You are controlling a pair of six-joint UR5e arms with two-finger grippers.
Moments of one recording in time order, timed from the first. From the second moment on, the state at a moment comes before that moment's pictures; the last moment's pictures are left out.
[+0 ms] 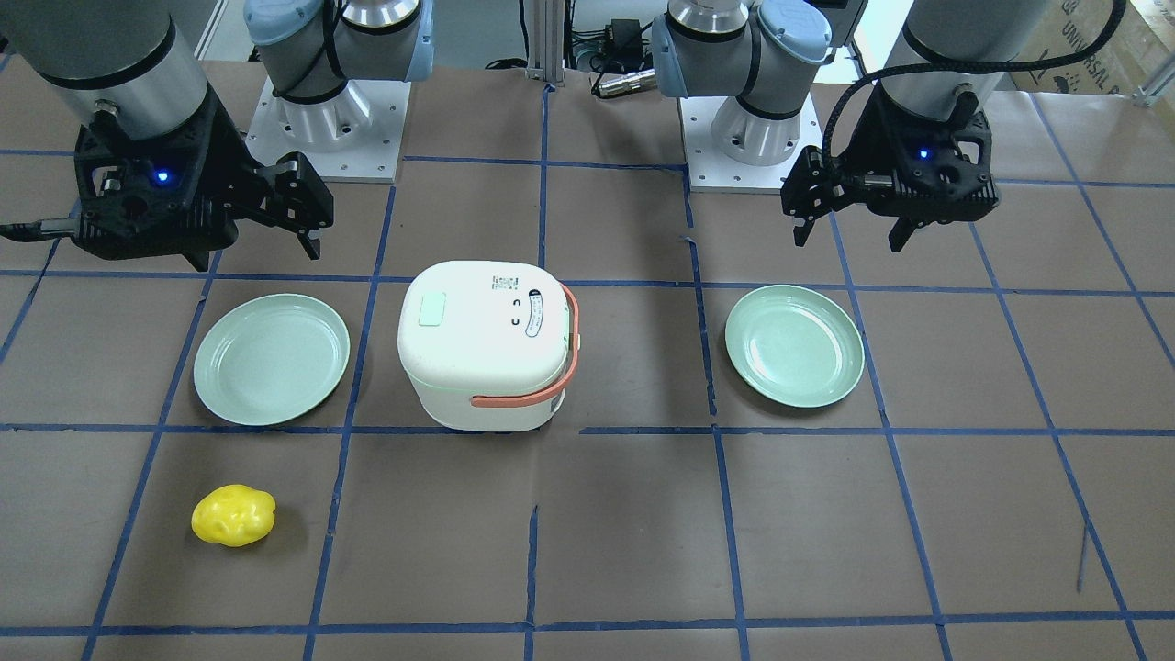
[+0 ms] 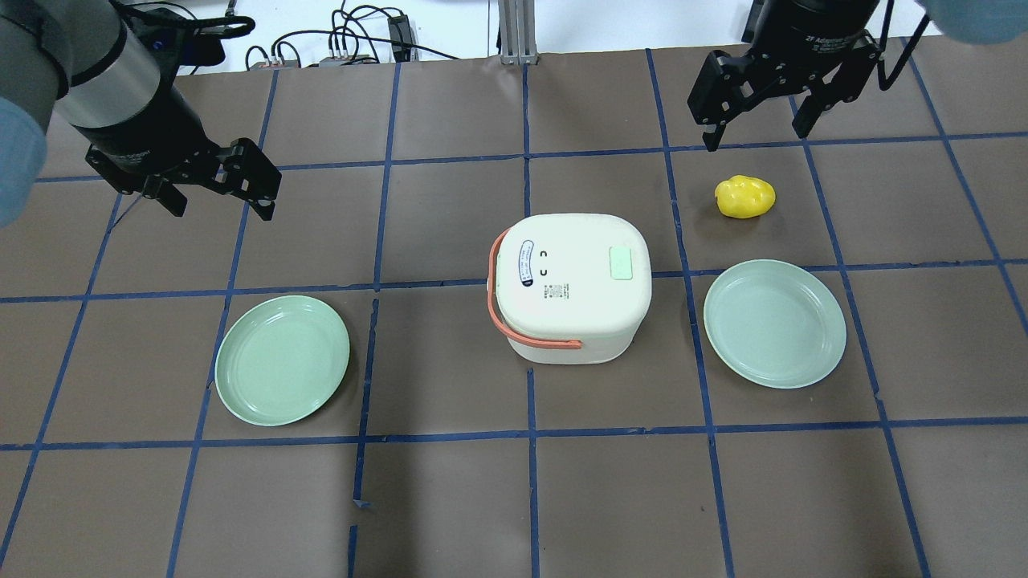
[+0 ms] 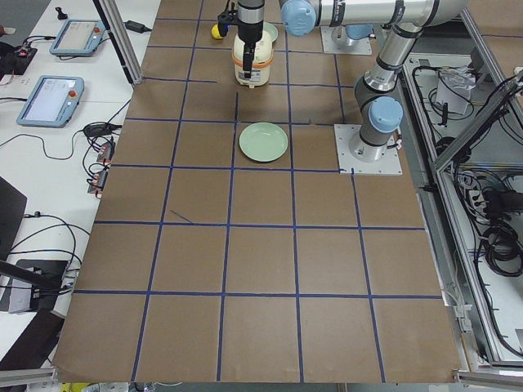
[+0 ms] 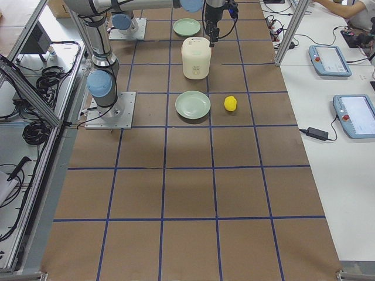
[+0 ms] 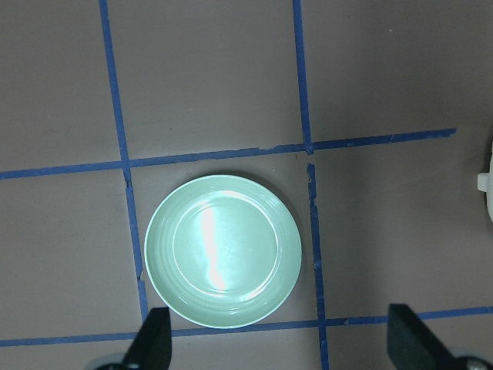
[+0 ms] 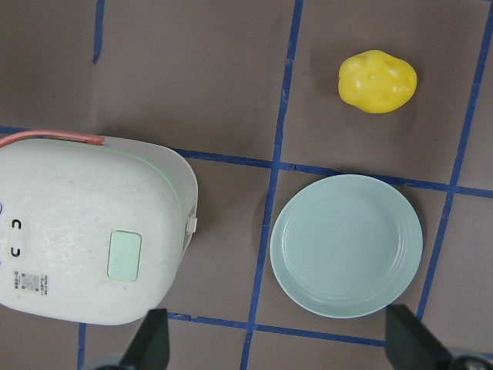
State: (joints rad) left arm -1.48 -1.52 -1.64 -1.51 1.61 0.17; right arm 1.57 -1.45 1.39 -1.47 -1.55 -0.14
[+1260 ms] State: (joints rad) left arm -1.48 -1.52 -1.64 -1.51 1.61 0.17; right arm 1.58 -1.46 1.39 -1.45 -1.55 -0.11
